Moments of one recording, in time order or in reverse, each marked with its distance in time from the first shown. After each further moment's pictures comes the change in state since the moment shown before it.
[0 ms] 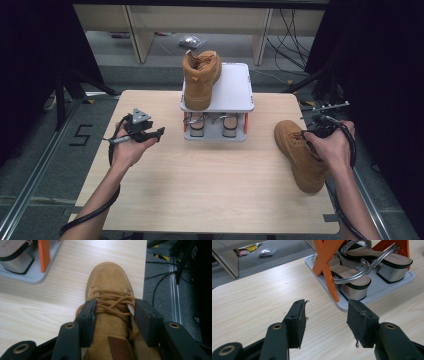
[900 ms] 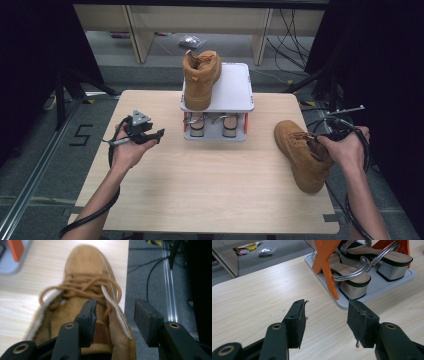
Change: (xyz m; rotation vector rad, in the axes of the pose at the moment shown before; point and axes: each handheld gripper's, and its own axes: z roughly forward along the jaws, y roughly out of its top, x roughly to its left) left arm -0.001 -0.005 -0.001 0.010 0.000 0.007; right arm -0.033 -0.015 0.001 0.067 -0.045 0.078
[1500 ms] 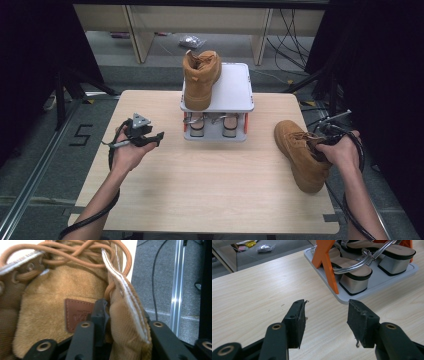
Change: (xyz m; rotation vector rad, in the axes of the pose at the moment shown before) left arm 0.001 -0.009 0.002 0.023 -0.005 0.014; right arm -0.003 -0.007 0.032 0.227 0.013 -0.037
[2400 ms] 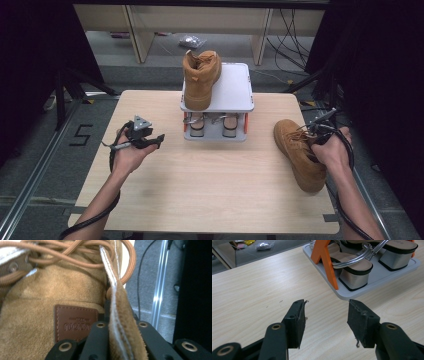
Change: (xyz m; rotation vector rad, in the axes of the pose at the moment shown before) left arm -0.005 -0.007 0.002 0.035 0.000 -0.036; right arm 0.023 0.010 0.004 0.046 -0.130 -0.091
